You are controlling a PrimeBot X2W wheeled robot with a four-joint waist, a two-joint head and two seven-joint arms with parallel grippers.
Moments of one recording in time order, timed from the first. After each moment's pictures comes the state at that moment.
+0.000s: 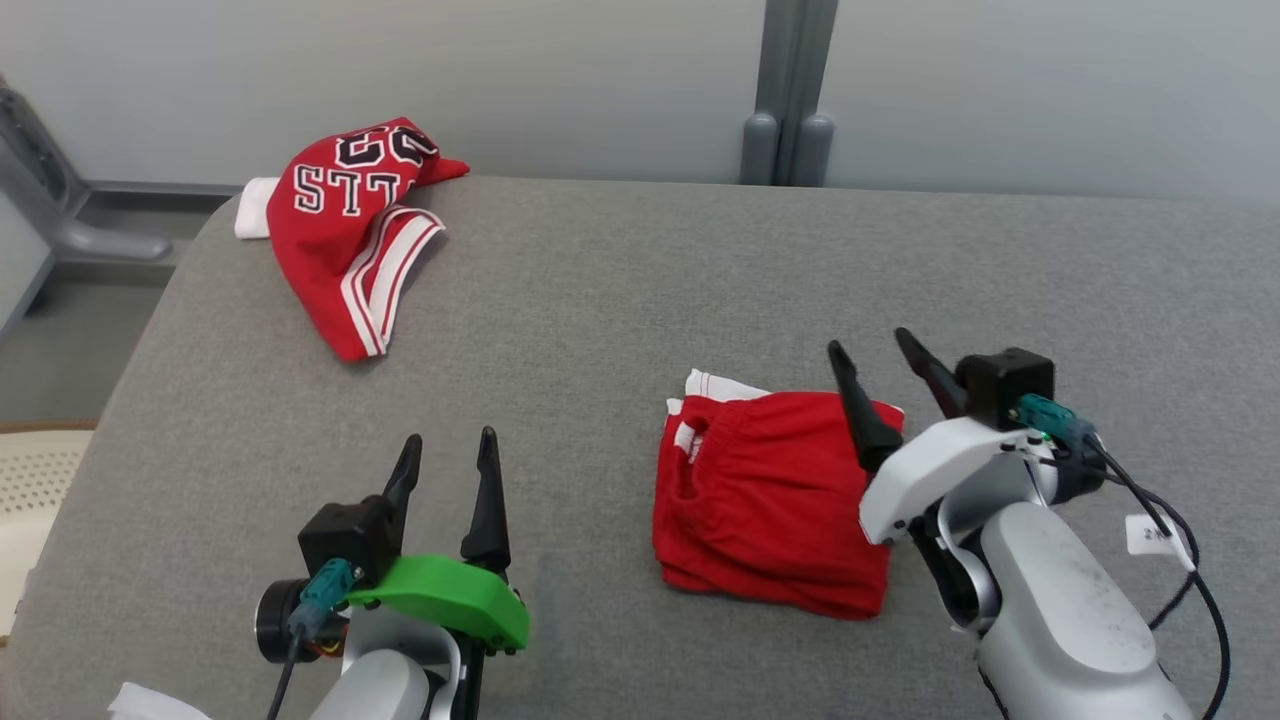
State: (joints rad) left arm -0.22 0.18 -0.51 0.29 -0.61 0.24 -0.25; right arm -0.41 -0.06 0.22 0.51 0.28 0.13 -0.11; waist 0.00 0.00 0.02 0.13
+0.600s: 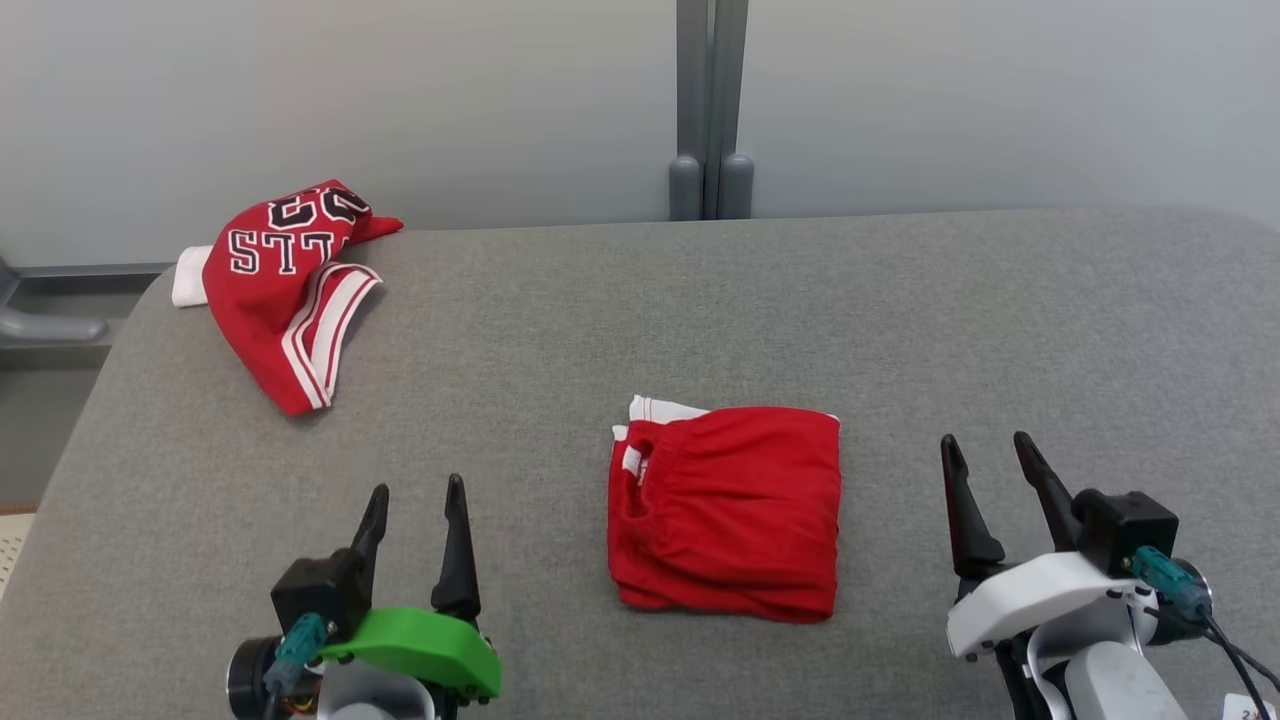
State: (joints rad) left arm -0.13 0.16 -0.41 0.29 -0.54 0.20 -0.26; right arm -0.11 -0.05 0.02 0.31 0.19 0.13 -0.22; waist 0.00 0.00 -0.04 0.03
